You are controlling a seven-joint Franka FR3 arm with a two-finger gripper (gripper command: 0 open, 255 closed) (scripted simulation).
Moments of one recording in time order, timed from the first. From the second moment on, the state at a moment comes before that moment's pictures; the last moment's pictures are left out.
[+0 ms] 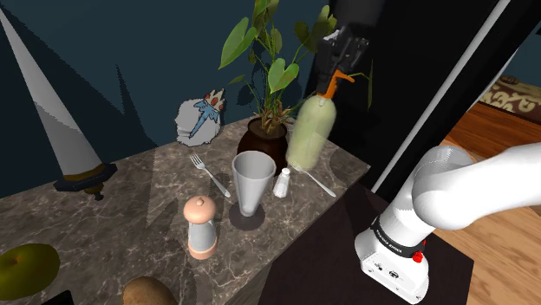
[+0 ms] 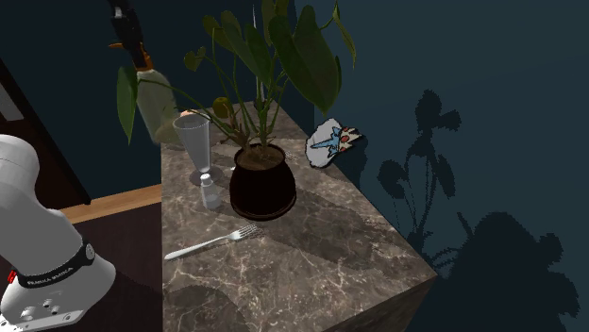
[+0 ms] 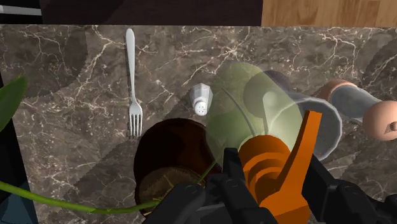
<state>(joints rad) 0.15 -0.78 0.22 -2.21 0.16 1.48 0.36</state>
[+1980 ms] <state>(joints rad) 0.18 -0.85 0.27 -2.65 0.22 1.85 0.35</state>
